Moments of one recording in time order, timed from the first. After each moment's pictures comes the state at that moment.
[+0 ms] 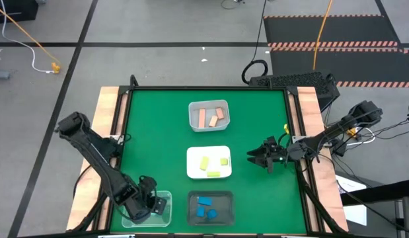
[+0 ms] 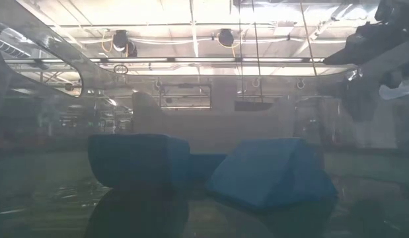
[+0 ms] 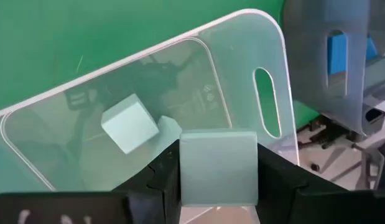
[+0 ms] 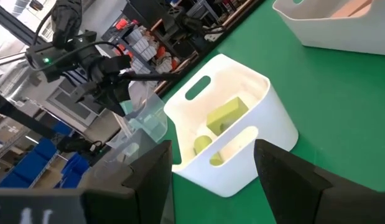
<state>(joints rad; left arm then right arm) -0.85 1.55 1.10 -0.72 -0.13 -2.08 0.45 0.87 0.02 0.69 0.44 0.85</state>
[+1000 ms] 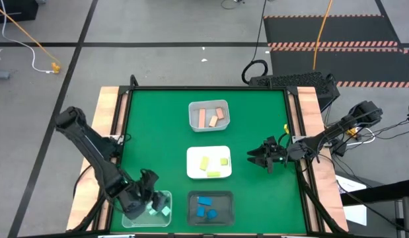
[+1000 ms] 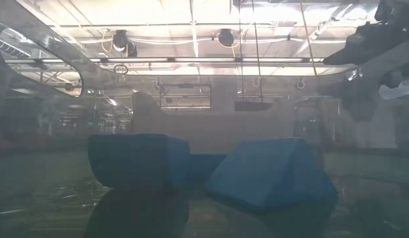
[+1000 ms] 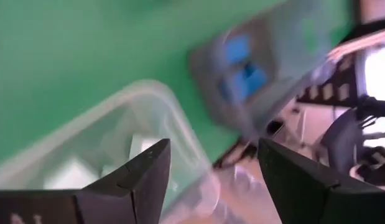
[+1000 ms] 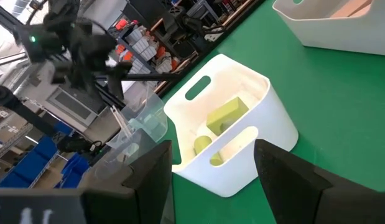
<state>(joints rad) -0.84 1.45 1.10 -0.64 -0.35 -1.88 0.45 0.87 0.02 0.69 0.44 0.85</state>
